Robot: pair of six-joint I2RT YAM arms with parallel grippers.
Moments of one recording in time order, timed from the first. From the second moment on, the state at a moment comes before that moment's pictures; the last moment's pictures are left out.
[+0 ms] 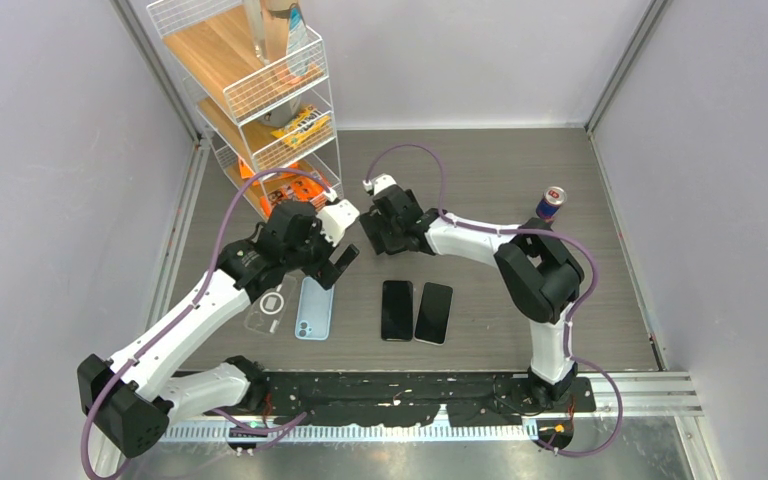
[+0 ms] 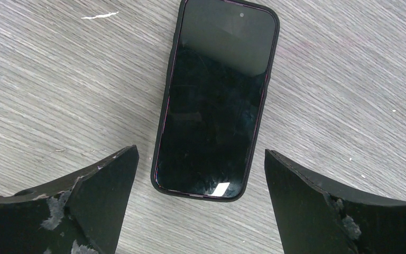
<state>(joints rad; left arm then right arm) -0.62 1.07 0.99 -0.64 0.00 0.24 0.77 1.95 1.31 -0.16 0.28 0.10</state>
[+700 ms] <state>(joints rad) -0.62 1.11 0.99 -0.64 0.03 0.24 0.70 2.00 1.32 -0.19 0.17 0.15</state>
